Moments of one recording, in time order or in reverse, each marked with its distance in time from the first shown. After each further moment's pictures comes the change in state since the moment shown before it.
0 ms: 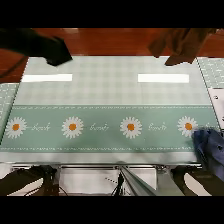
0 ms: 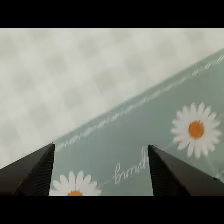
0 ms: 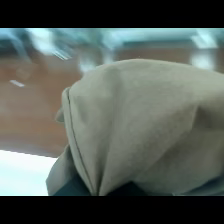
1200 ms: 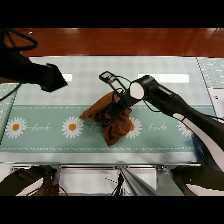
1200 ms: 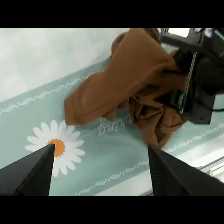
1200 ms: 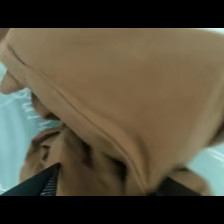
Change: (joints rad) left arm 0.000 0.154 -0.306 -0.028 -0.057 -0.092; right arm 0.697 -0.481 -0.132 -0.343 0.340 0.207
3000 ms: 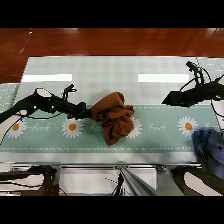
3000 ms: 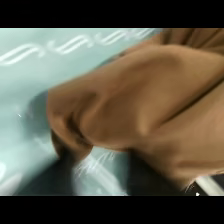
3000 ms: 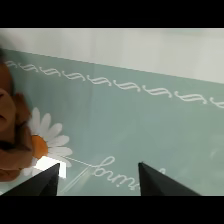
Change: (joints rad) left arm 0.257 -0.427 -0.783 -0.738 0.547 0.423; right arm -0.816 0.293 -0.301 0.247 0.211 -0.149
